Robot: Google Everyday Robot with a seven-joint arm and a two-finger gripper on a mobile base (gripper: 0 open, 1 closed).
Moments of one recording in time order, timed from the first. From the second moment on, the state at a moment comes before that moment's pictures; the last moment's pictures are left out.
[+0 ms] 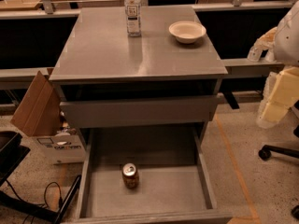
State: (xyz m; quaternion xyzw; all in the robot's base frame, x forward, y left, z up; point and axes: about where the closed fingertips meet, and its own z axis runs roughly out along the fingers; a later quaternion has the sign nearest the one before) arm 0.438 -0.217 0.976 -0.60 0.78 -0.03 0.16
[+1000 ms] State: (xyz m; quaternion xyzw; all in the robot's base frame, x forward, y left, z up) arm 0.436 -0.210 0.888 -0.59 0.76 0.07 0.24
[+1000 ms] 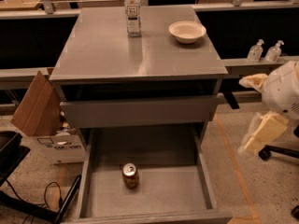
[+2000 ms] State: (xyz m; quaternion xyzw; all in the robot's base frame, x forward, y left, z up) arm 0.502 -0.166 0.755 -0.55 0.67 0.23 0.45
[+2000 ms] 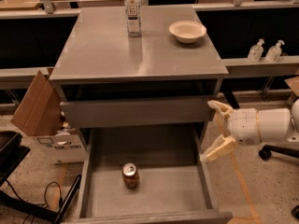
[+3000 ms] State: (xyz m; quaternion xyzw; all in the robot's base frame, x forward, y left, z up) arm 0.496 -0.113 0.695 -0.54 0.65 0.28 0.45
